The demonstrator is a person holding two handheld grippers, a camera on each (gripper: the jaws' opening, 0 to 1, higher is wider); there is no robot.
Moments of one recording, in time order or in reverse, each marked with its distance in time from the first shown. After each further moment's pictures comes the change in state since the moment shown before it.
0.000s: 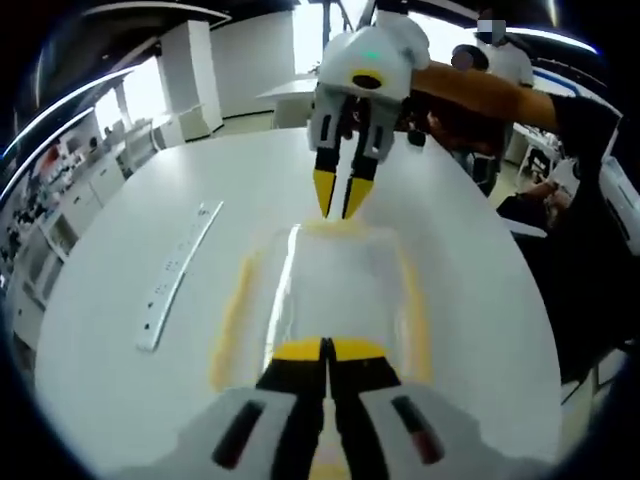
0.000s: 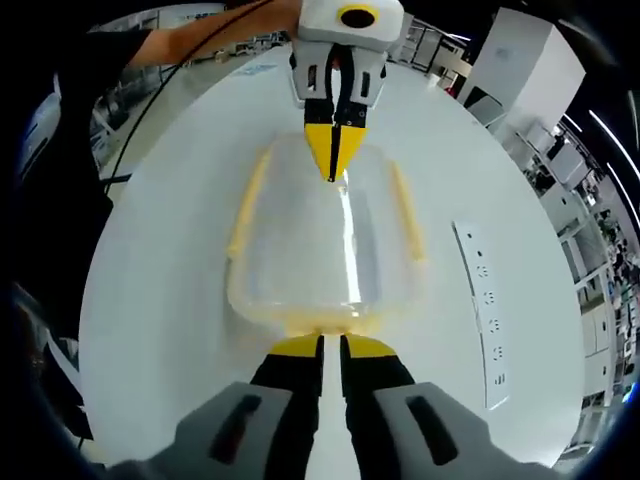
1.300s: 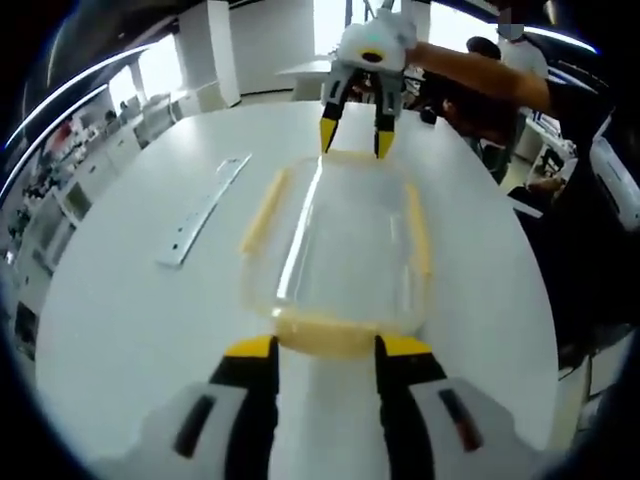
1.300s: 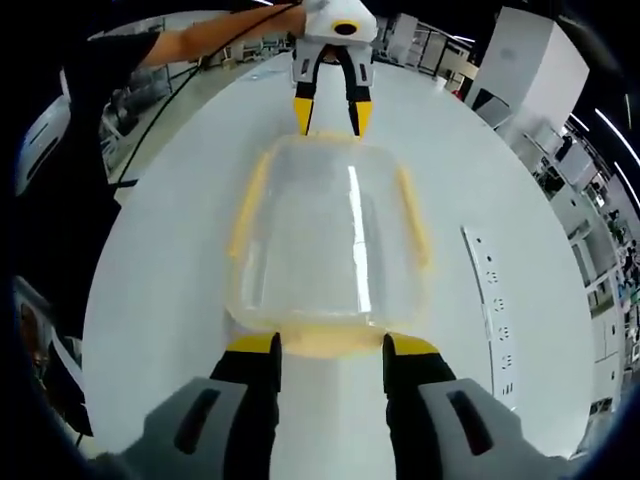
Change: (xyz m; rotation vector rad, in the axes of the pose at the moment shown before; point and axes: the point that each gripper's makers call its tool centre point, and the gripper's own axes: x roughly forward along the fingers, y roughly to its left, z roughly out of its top) left arm -0.066 0.011 -0.081 -0.077 0.091 0.047; right arm 0.002 0.001 0.004 -0.006 -0.031 0.047
